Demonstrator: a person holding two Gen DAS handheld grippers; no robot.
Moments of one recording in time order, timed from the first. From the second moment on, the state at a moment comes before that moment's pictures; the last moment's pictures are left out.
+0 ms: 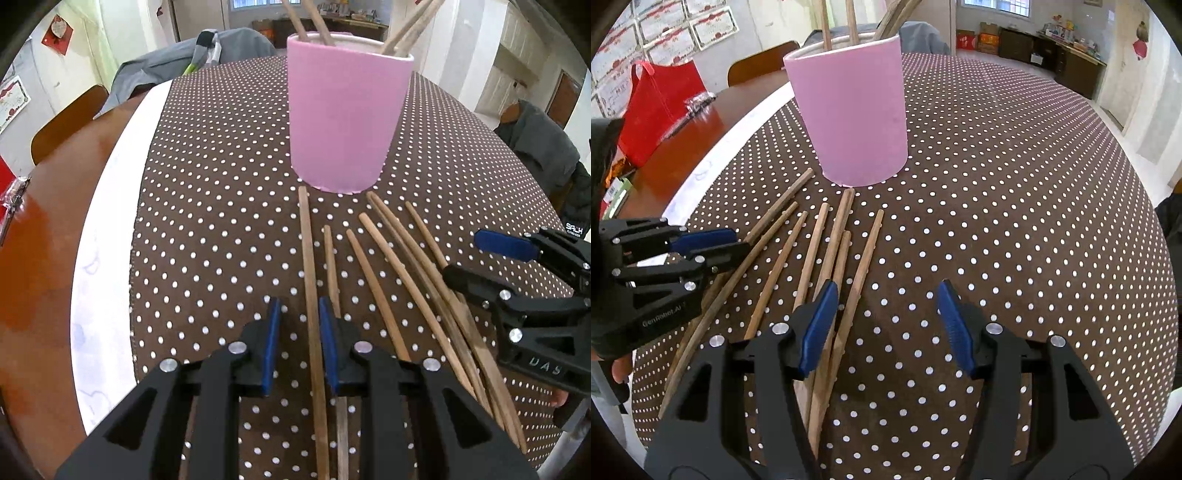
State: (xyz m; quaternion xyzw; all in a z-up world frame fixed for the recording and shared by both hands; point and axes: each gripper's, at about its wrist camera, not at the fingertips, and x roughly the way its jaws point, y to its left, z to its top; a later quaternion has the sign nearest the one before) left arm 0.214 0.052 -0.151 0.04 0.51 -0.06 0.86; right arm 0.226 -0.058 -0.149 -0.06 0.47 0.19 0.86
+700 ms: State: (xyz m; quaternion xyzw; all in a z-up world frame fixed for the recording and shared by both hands) left arm 0.203 0.060 -0.134 -0.01 0.48 -0.07 0.88; right arm 0.259 -0.040 -0.146 -0.10 0.55 0.22 0.80
